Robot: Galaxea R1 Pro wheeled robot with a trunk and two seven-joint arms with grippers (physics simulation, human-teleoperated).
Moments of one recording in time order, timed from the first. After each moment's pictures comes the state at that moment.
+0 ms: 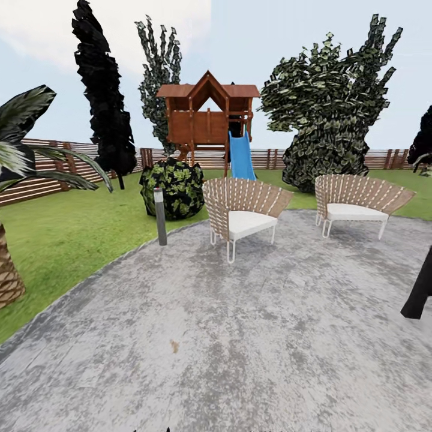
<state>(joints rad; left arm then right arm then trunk) -0.15 -0.08 0.00 -0.39 0.04 -0.51 0.00 -0.01 0.00 -0.03 -0.55 -0.01 -0.24 0.00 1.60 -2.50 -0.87</state>
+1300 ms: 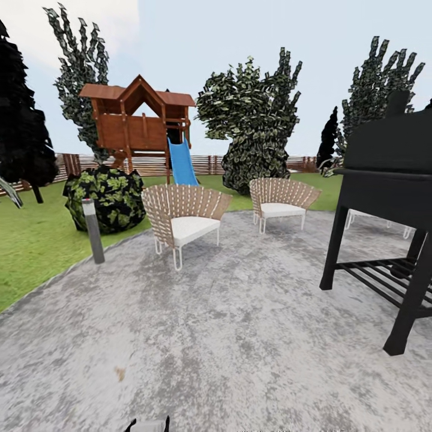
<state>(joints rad) -0.14 -0.08 0.00 -0.45 0.04 -0.51 0.00 -0.01 0.00 -0.04 -0.55 -0.01 -0.24 0.00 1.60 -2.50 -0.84</state>
